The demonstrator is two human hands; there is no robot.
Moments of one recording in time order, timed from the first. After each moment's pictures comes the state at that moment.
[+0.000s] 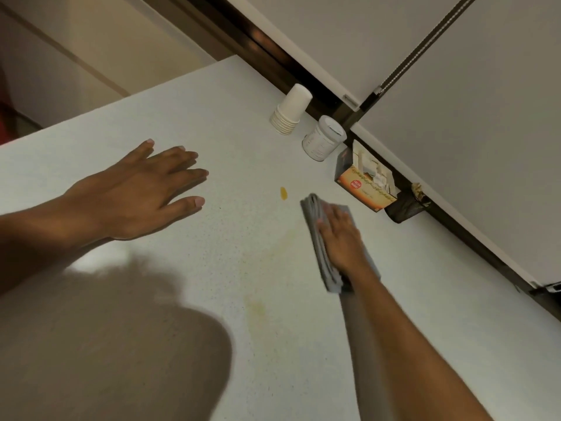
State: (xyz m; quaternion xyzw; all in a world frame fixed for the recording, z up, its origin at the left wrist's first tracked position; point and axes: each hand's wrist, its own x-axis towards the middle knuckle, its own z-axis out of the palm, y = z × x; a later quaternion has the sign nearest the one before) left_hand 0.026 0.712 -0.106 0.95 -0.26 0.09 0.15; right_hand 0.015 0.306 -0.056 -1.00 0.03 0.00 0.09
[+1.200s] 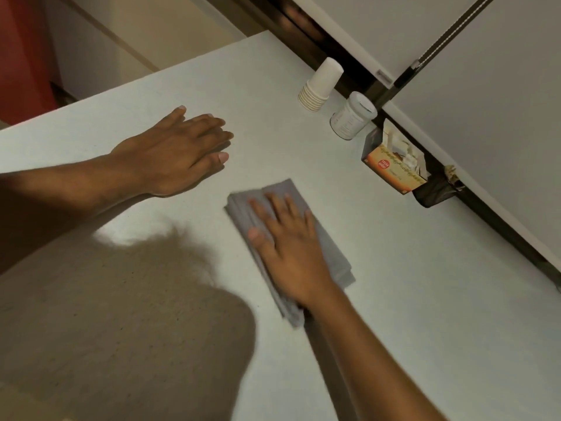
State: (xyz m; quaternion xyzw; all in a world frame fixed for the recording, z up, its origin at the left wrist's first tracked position) left_hand 0.012 0.709 -0.085 0.95 -0.24 0.09 0.15; right_hand -0.086 0.438 -0.071 -0.98 -0.19 0.04 0.10
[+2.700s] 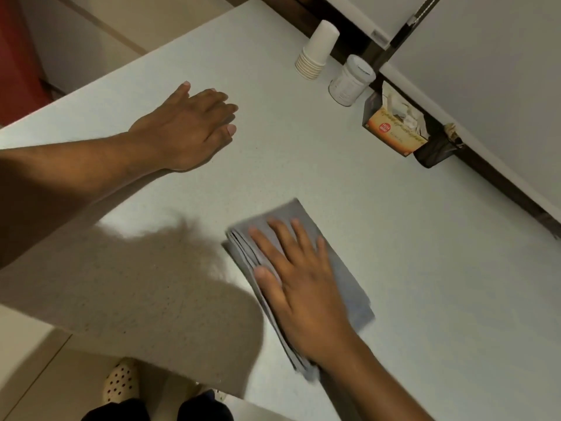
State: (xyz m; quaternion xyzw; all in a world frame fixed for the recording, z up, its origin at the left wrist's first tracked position) left_hand 0.003 0.712 -0.082 0.95 -0.25 0.09 0.15; right_hand -0.214 0.459 -0.074 -0.98 -0.15 0.03 0.09
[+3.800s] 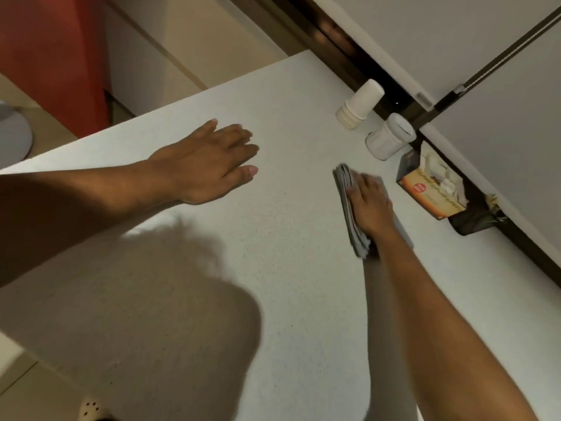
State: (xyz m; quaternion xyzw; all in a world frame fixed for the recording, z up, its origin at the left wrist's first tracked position) left_hand 0.010 0.733 -0.087 0.96 -0.23 0.08 0.14; right_hand 0.073 0.370 -0.056 -1.00 -0.02 0.01 0.08
